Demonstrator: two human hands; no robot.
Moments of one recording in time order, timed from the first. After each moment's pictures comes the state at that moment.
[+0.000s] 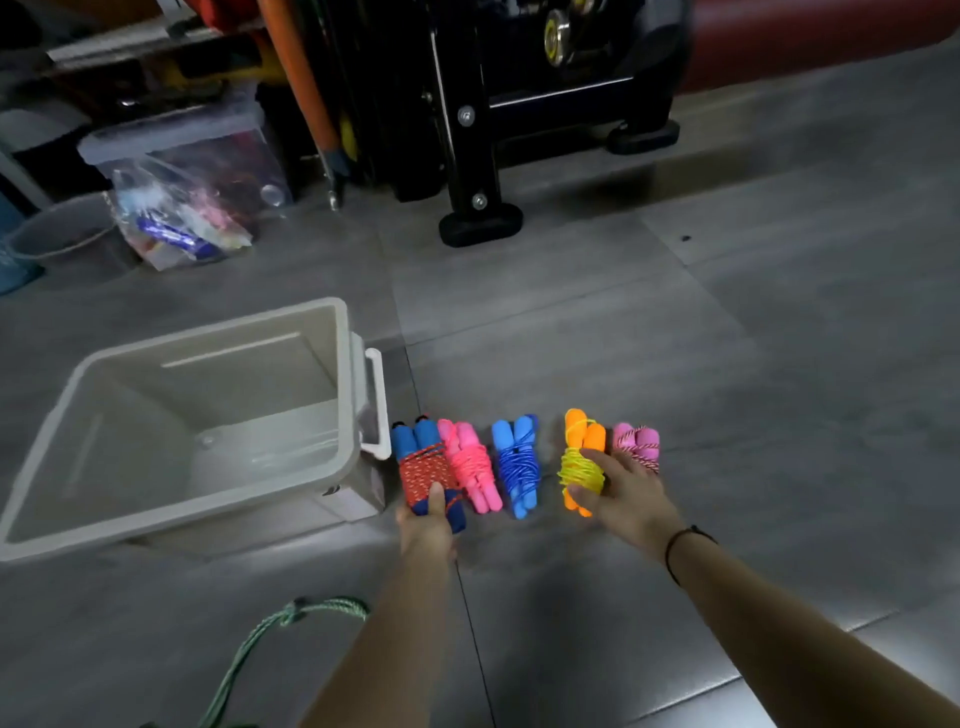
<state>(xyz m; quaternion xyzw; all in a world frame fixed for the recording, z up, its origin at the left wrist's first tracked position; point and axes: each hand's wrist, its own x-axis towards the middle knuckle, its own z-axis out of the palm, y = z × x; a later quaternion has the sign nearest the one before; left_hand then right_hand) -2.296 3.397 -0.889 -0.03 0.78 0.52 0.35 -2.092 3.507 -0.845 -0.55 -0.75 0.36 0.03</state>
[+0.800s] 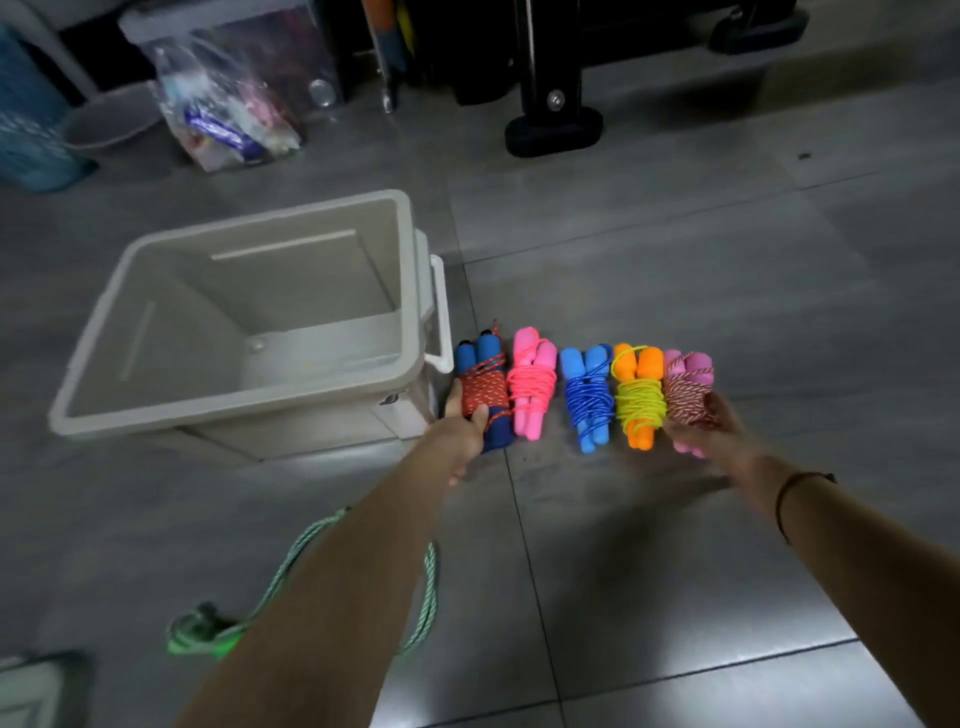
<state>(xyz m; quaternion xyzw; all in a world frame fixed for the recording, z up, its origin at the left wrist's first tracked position) -2.362 3.387 -0.883 0.24 0.87 0.13 0.40 -2.098 3.534 -0.909 -0.55 -0.58 0.58 0.16</state>
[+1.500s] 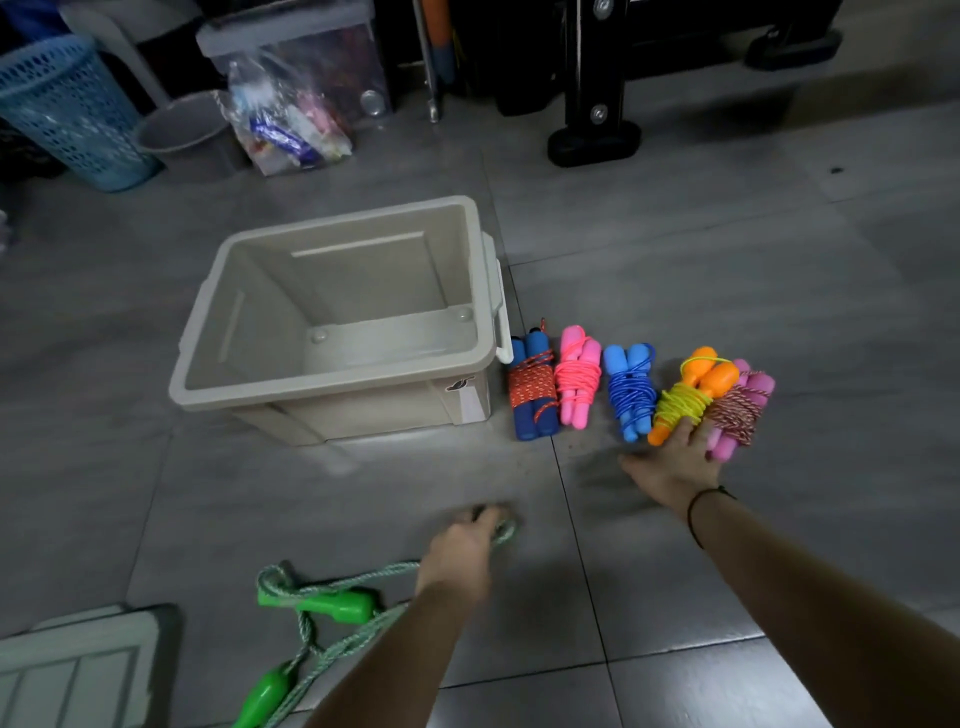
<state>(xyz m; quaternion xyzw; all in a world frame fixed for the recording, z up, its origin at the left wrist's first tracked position) -2.326 3.227 -0.886 0.43 0.85 0.01 0.29 -2.171 3.434 -0.881 -0.67 -0.67 0.31 -0.05</state>
